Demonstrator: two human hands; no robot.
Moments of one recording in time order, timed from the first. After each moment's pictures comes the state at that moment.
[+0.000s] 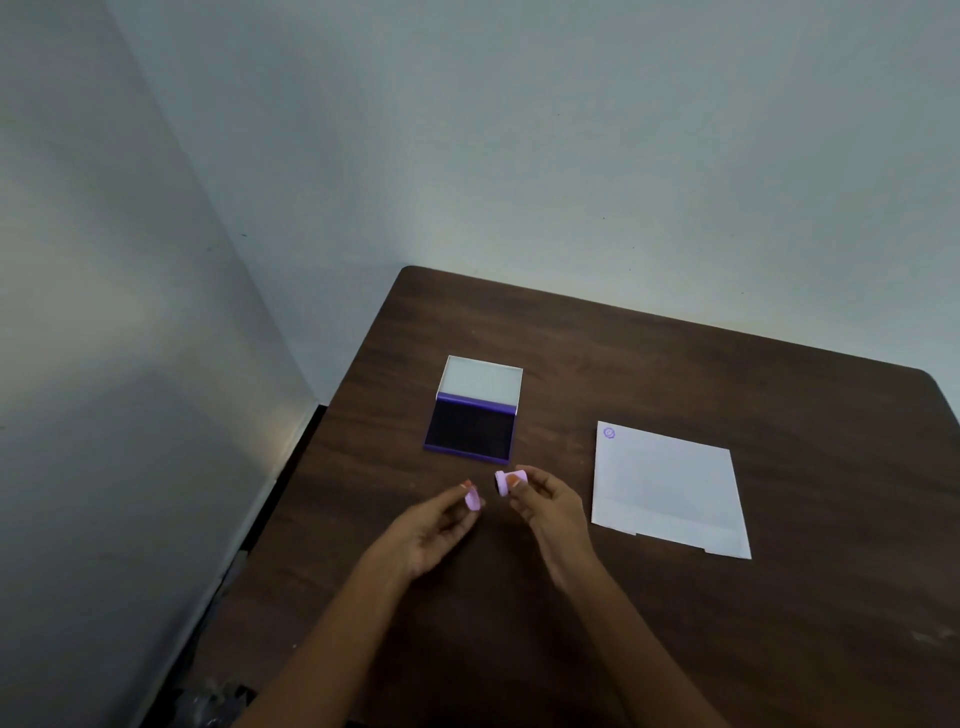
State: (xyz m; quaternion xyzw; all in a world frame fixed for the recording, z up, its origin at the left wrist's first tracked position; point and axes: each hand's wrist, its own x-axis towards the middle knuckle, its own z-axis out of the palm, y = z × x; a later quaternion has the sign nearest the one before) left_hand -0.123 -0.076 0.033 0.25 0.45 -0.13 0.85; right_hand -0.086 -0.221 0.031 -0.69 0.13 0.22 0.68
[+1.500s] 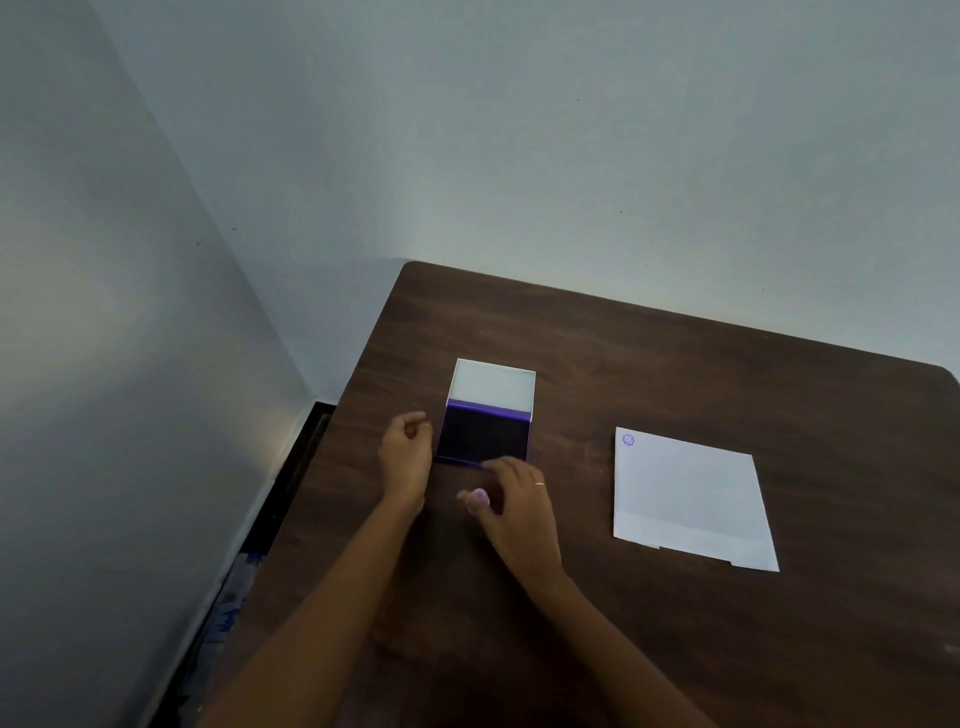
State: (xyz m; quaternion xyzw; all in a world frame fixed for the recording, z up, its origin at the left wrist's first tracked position) left_hand -0.061 -0.029 0.014 0.67 0.41 0.09 0.61; right_hand -0.075 -0.173 0.000 -0.90 -0.17 0.06 0.40
